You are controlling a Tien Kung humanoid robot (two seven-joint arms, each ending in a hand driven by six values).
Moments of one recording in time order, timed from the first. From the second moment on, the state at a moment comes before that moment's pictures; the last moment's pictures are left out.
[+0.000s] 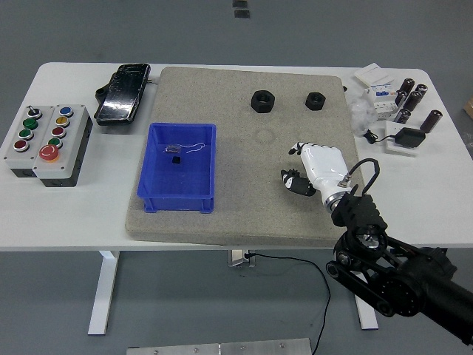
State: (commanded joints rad) left arm -0.03 0.10 -1.53 -0.18 1.47 0.05 0.23; right arm 0.46 -0.22 0.67 1.15 -2.15 -0.35 -0.48
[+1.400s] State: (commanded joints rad) left arm -0.04 0.10 -1.53 -0.18 1.46 0.05 0.23; right arm 0.48 -0.20 0.59 1.09 -2.08 -0.40 -0.45
